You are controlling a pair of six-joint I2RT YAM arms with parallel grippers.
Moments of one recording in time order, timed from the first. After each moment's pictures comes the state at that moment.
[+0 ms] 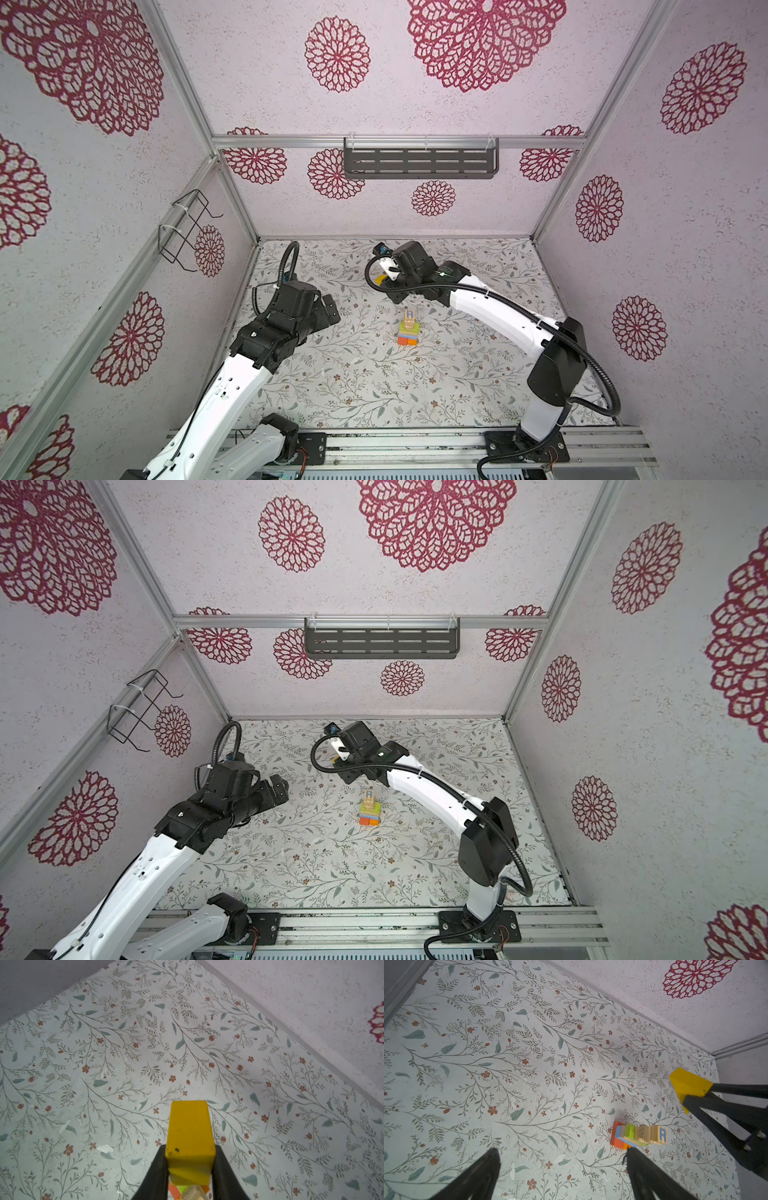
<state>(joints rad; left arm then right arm) -0.41 1.00 1.04 -0.83 -0.20 -0.70 0.80 1.75 1.64 -0.68 0.05 -0.03</state>
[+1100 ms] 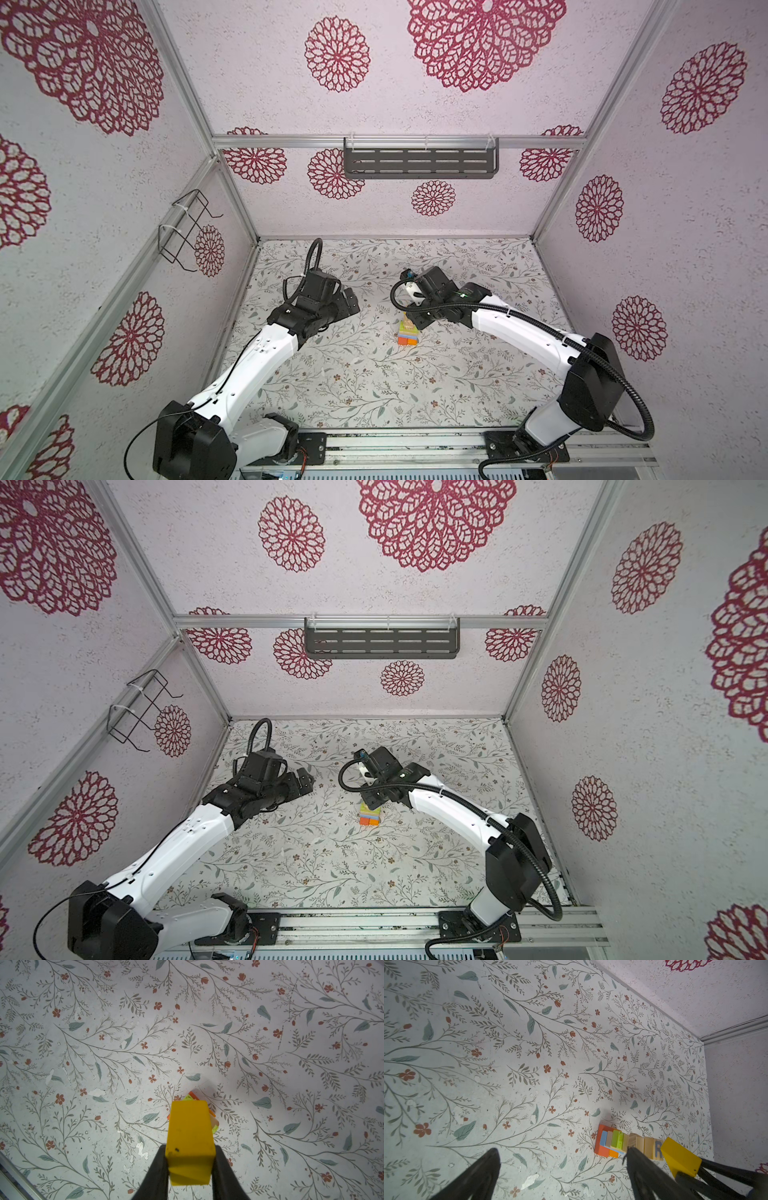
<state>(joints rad) -0.41 1.22 0.97 -0.57 -0.06 -0.73 0.78 1.57 1.30 -0.69 0.03 0.12</state>
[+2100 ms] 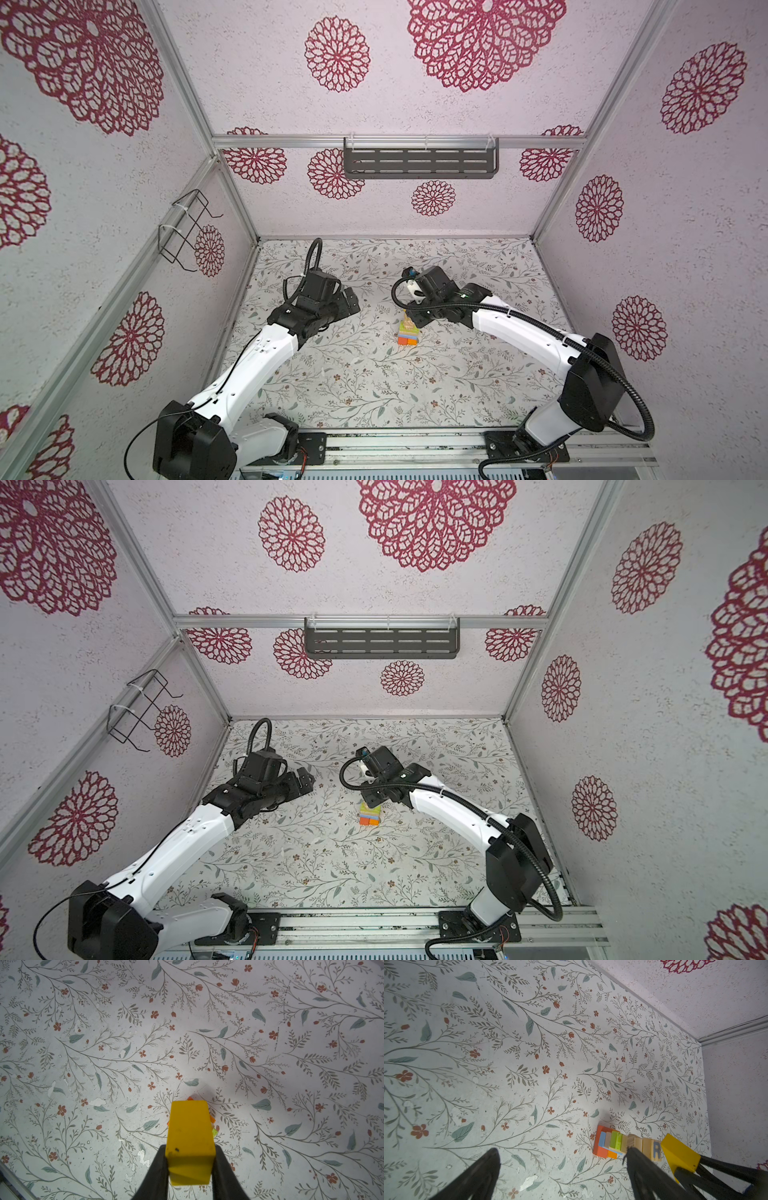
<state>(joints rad) -0.41 1.22 0.97 -0.57 -0.06 -0.73 0.77 1.57 1.30 -0.66 0.03 0.15</state>
